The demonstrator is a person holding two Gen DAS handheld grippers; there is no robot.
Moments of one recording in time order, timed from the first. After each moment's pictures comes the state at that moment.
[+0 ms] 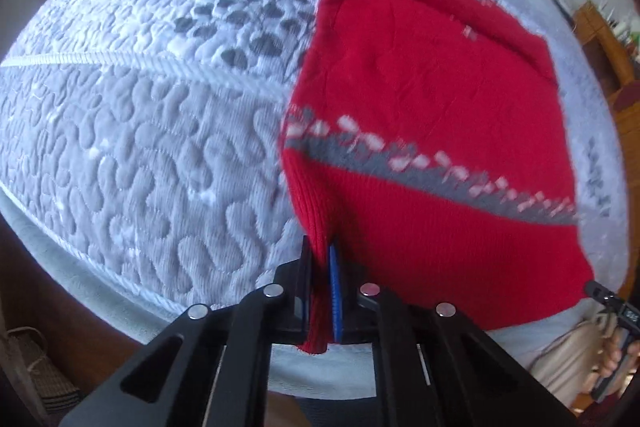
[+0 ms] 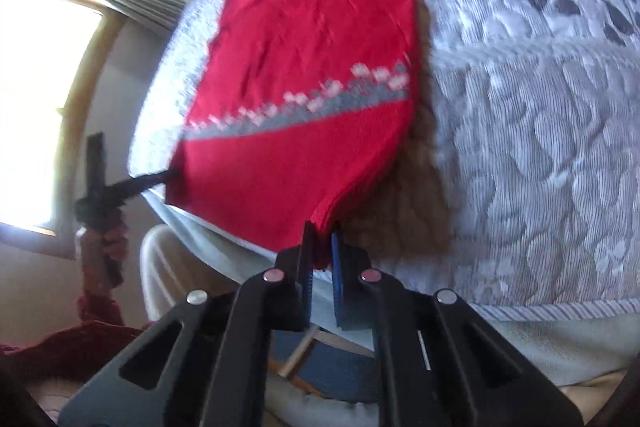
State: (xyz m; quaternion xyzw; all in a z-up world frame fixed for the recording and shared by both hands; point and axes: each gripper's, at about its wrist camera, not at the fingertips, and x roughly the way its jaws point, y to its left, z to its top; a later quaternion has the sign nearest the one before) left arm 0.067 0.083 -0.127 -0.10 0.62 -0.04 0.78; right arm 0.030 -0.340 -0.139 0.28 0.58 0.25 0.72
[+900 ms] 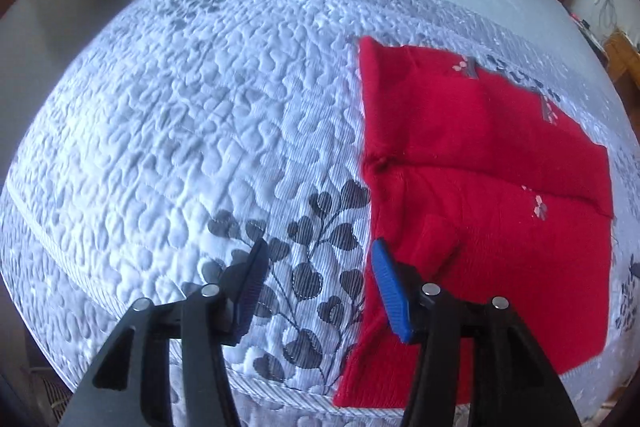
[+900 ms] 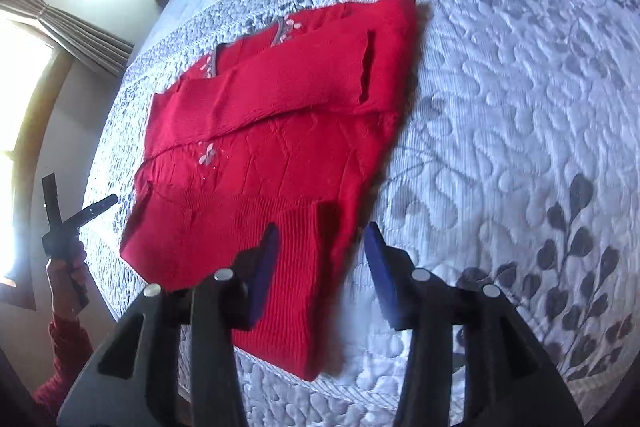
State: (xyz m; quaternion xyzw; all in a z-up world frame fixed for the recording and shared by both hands) left arm 0.266 0.119 -0.112 -0.03 0.56 0.03 0.83; right arm 0.250 -0.393 -0.129 0.20 0.58 0.17 0.77
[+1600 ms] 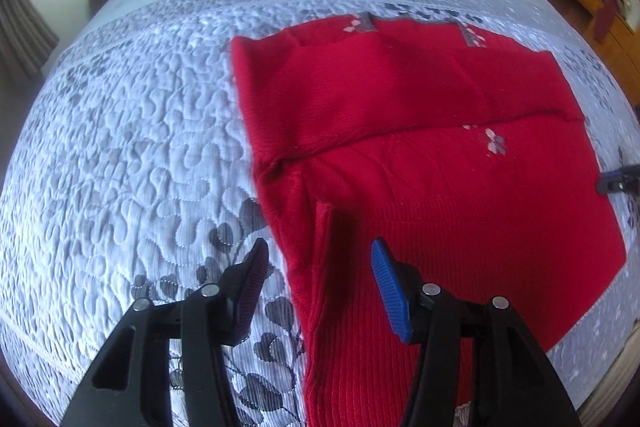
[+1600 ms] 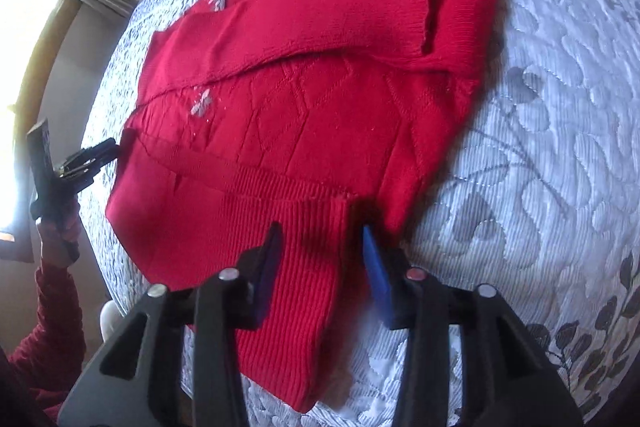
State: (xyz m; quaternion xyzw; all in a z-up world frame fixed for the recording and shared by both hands) left arm 0.288 0.056 -0.142 0.08 0.55 -0.12 0.82; right arm 0.278 -0.348 -0.180 0.14 0.64 0.22 0.72
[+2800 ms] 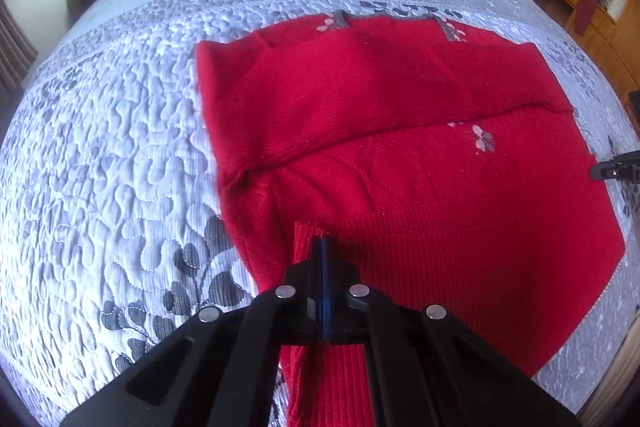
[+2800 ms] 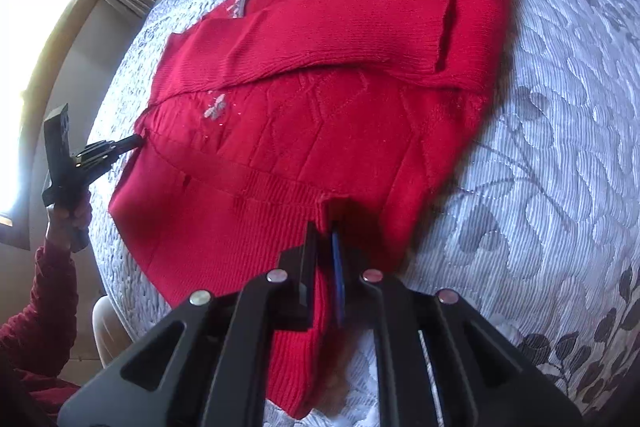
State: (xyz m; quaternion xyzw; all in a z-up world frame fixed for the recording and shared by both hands) left arm 0.297 0.054 -0.159 0.08 0.54 -0.15 0.82; right arm 0.272 -0.348 -0.176 0.14 0.61 0.23 0.75
